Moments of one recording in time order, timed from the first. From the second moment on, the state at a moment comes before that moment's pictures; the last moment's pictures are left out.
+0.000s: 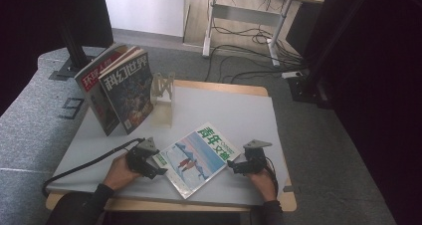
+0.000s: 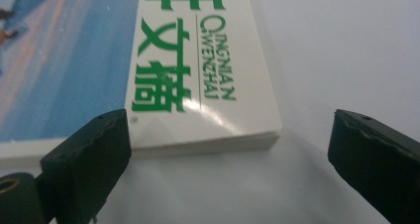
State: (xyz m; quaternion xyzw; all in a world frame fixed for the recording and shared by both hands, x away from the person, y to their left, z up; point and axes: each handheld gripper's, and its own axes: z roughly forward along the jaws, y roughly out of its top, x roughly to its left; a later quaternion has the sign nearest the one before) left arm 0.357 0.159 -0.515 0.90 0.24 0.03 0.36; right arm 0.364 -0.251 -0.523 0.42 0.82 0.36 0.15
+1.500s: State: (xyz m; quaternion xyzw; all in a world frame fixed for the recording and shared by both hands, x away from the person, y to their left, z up) left arm 0.325 0.163 -0.514 0.90 0.23 -0.01 0.37; right arm 0.417 -0.245 -0.533 0.45 0.80 0.36 0.17
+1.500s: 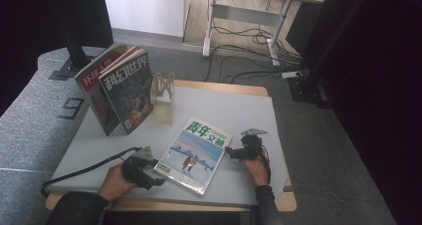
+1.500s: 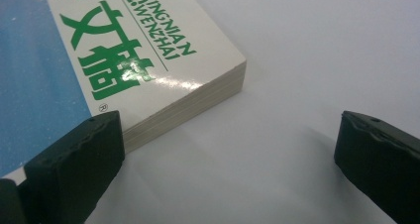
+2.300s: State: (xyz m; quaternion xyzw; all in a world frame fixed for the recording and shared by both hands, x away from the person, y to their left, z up) left arm 0.317 0.162 -0.510 0.89 0.23 -0.03 0.39; right arm 0.428 -0.236 -0.528 0.44 0.80 0.36 0.17
